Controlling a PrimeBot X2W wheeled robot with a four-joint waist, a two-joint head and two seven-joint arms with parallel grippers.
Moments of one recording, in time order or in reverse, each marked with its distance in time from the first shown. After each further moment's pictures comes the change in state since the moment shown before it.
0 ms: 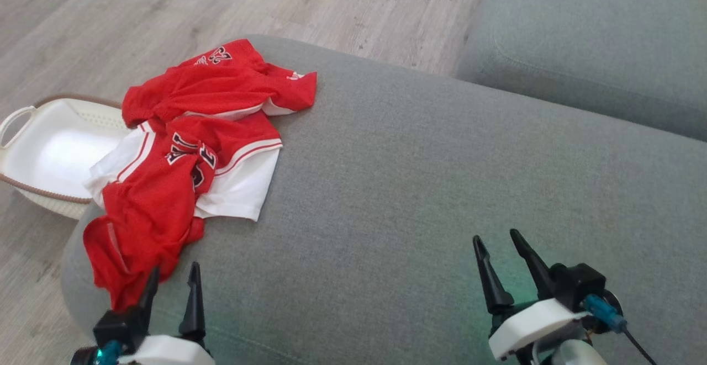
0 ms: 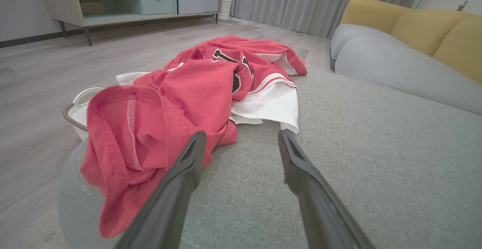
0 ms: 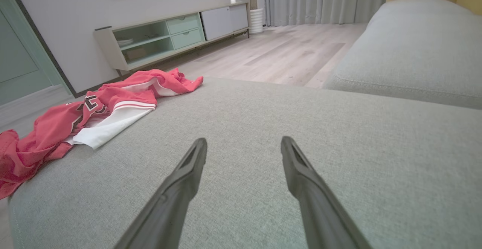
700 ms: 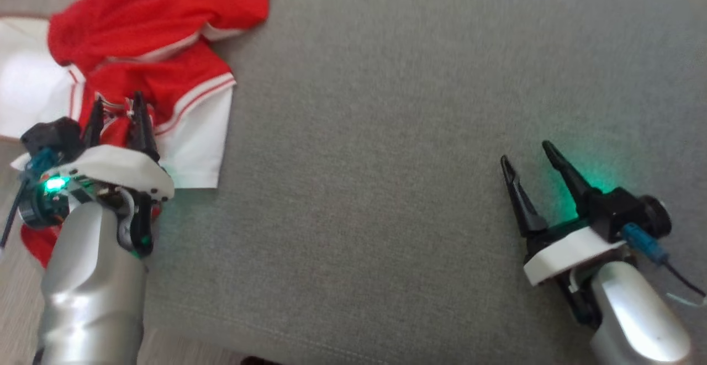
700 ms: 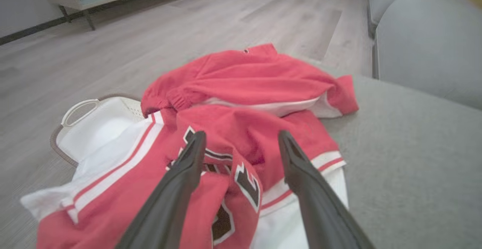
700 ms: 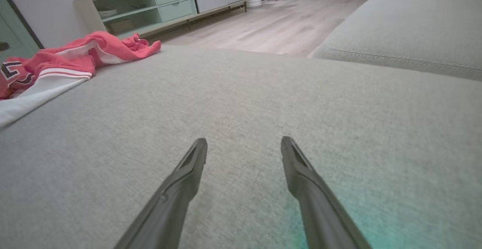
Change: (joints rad) left arm -0.550 0.038 0.078 0.183 -0.106 0.066 0.230; right arm -0.192 -0.171 0.063 -0.076 -0.030 0.000 -0.002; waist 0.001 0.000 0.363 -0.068
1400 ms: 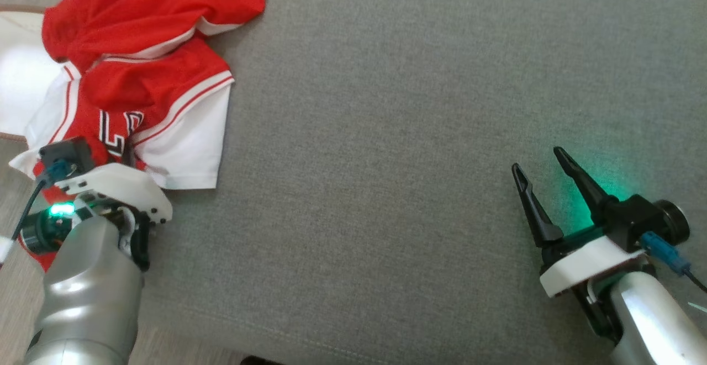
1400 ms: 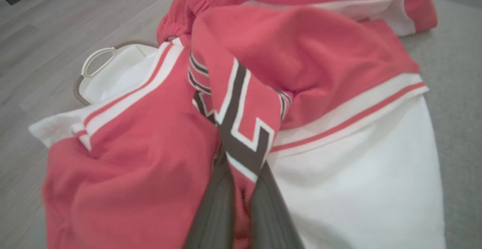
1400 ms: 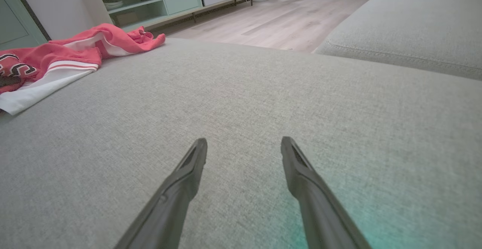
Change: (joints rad) left arm -0.139 0.024 -0.042 0.422 0.017 -0.005 -0.058; right arm 0.063 -0.073 0.013 -0.116 0.041 0.000 0.048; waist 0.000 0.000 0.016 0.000
